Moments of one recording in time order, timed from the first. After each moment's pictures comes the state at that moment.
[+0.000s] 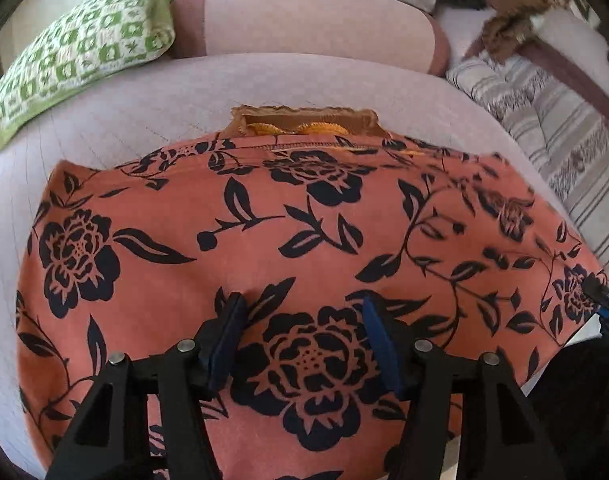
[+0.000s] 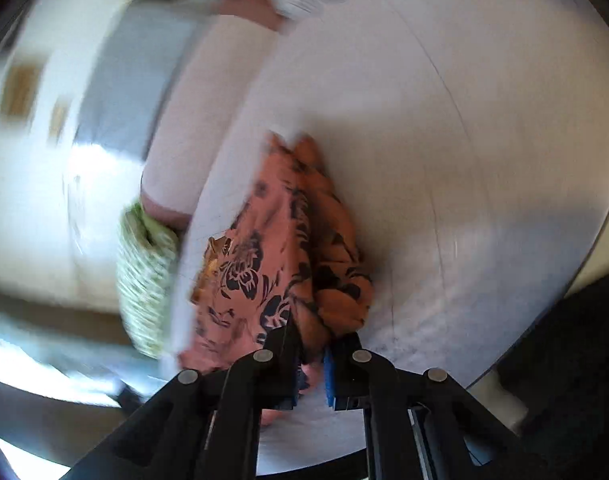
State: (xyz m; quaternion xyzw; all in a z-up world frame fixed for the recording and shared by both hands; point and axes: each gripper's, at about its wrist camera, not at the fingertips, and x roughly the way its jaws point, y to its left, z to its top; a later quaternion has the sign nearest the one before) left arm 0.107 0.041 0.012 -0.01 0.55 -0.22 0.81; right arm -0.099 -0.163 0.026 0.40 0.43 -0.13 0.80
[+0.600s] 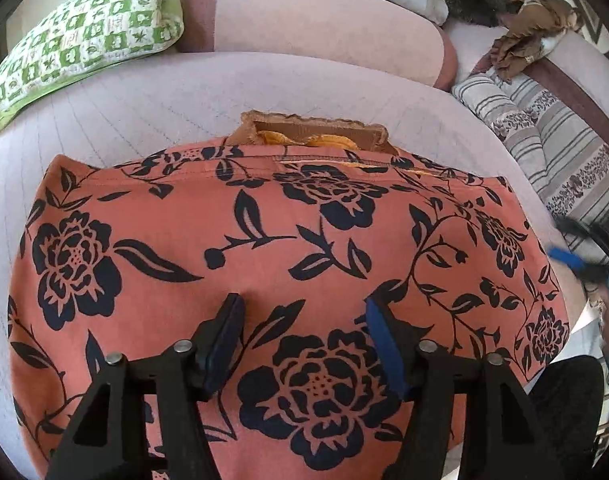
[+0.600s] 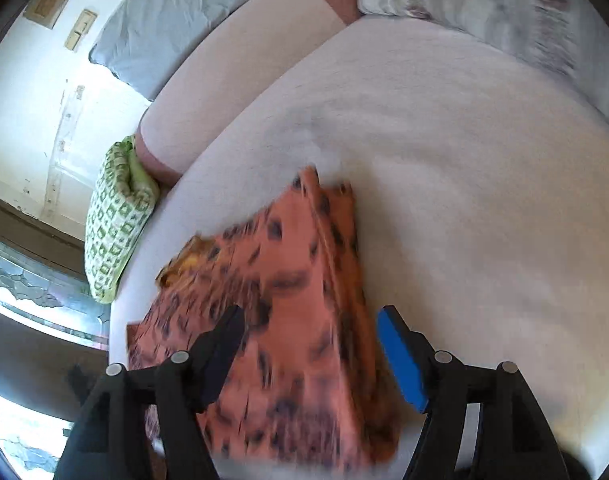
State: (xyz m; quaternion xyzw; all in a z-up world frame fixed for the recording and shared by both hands) left arm 0.121 0.044 0.006 -0.05 0.55 -0.22 0.81; right arm 0.015 -0.218 0.018 0.32 0.50 -0.07 0.81
